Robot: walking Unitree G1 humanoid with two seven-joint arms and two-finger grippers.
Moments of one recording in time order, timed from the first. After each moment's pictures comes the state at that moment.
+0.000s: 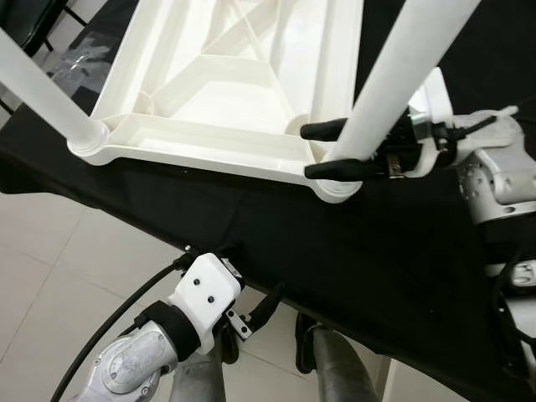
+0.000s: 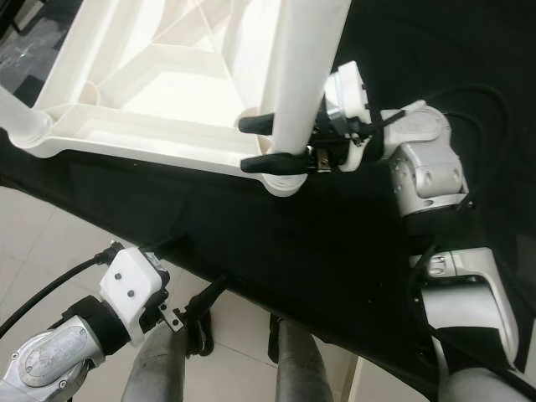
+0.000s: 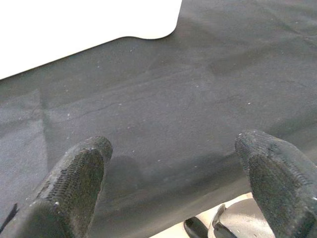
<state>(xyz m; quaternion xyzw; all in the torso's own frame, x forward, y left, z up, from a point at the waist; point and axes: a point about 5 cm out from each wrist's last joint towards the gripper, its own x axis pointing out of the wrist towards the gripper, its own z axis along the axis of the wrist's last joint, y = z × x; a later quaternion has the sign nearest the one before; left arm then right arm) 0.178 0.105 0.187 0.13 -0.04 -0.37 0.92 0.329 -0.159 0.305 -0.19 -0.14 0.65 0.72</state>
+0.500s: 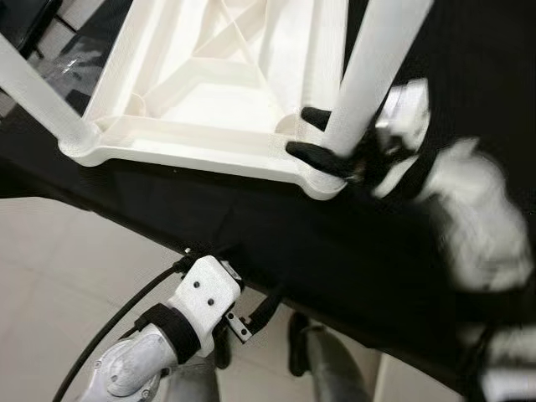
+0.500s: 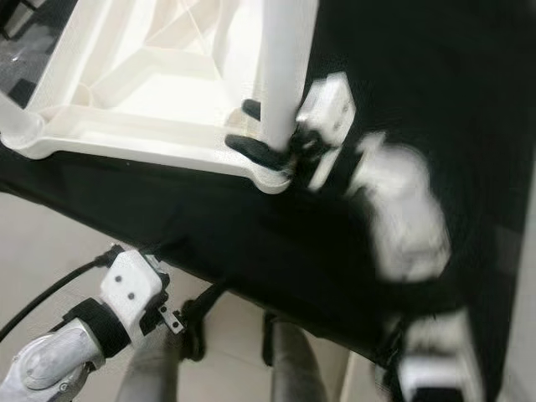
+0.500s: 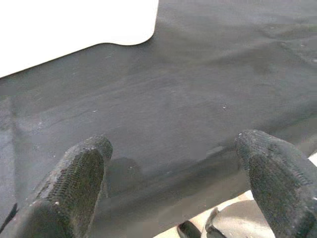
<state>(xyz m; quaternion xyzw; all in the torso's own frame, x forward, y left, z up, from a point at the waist) 0.178 0.103 0.183 0.12 -0.04 -0.37 0.92 0.293 -0.131 0.263 -0.12 -0.17 0.33 0.92</state>
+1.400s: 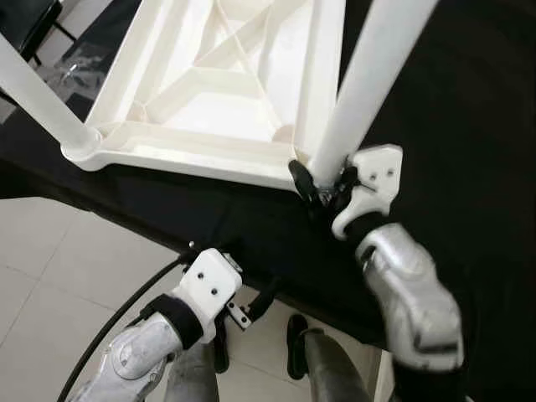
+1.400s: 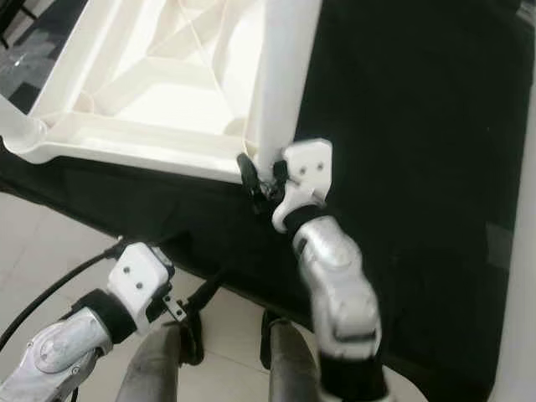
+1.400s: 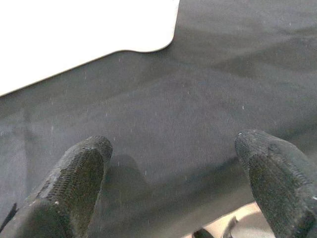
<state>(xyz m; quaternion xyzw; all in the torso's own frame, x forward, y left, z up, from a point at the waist) 0.196 0.103 0.180 0.13 -0.06 -0.35 0.93 0.294 -0.115 0.262 -0.02 -0.15 0.26 0.95</state>
